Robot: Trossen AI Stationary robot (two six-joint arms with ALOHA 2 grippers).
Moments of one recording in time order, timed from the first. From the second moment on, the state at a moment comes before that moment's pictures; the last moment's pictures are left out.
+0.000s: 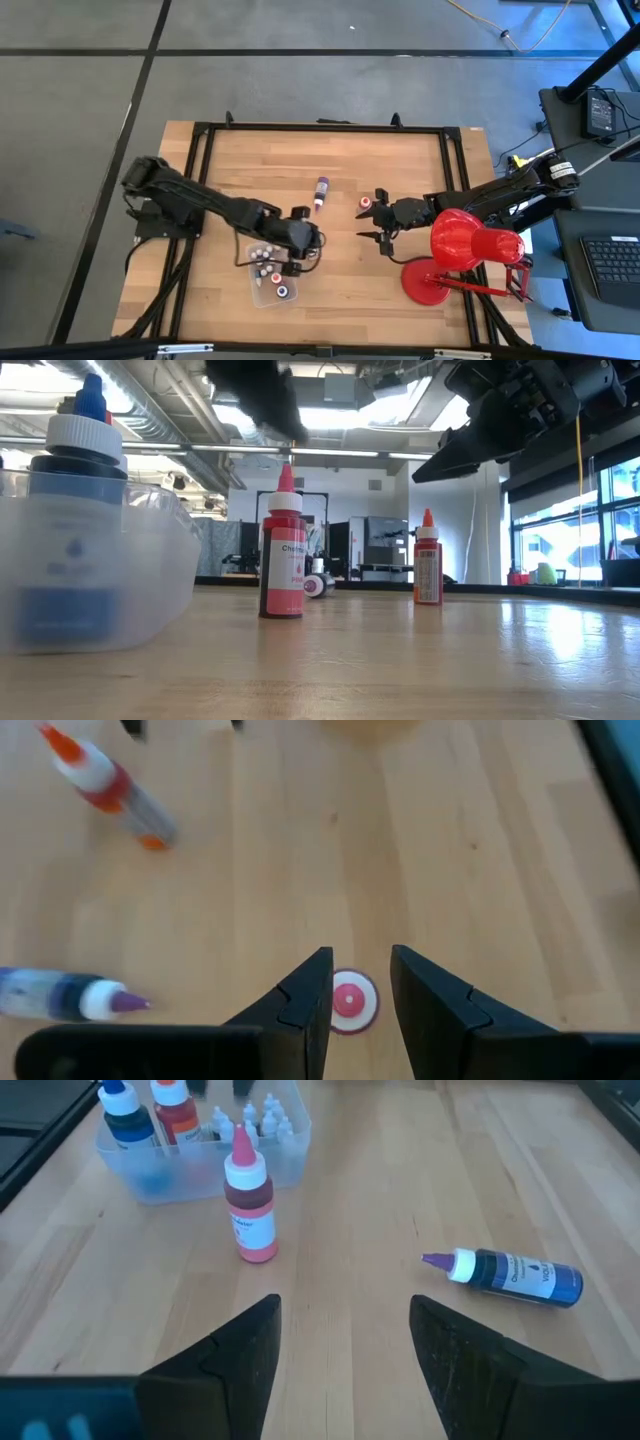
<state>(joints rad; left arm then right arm) -0.28 1.62 1.24 -0.50 -0.15 -0.14 0.21 1.23 0.58 0.11 0.16 0.05</state>
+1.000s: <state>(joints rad) -0.25 1.70 1.24 -0.50 -0.05 -0.14 0.21 1.23 0.58 0.09 0.16 0.05</state>
